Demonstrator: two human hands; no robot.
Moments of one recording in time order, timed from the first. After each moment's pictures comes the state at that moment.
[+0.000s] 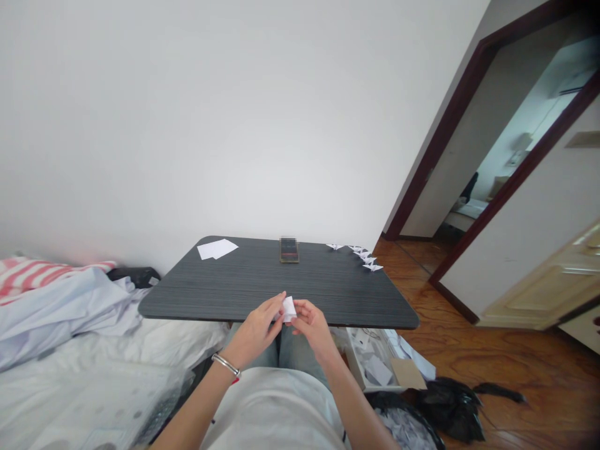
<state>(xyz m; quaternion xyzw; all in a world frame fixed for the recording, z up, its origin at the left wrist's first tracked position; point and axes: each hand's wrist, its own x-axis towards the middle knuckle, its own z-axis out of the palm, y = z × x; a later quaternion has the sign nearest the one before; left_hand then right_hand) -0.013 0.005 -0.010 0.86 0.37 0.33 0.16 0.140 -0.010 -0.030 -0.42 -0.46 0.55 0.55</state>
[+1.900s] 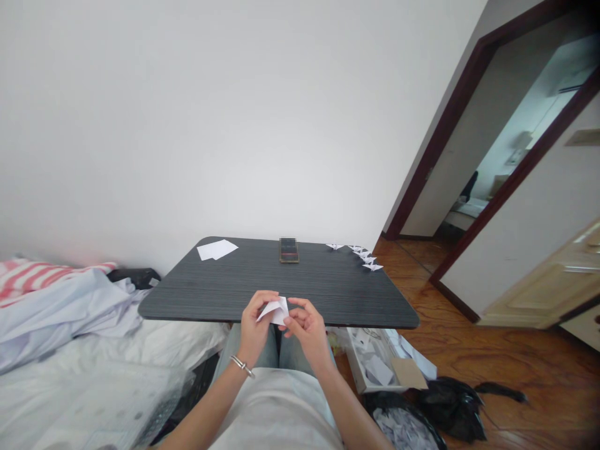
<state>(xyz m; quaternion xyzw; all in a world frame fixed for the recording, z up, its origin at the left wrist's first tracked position) 0.001 0.009 -0.018 0.65 0.36 0.60 0.30 0.122 -0.019 -0.025 -0.37 -0.47 0.52 0.61</state>
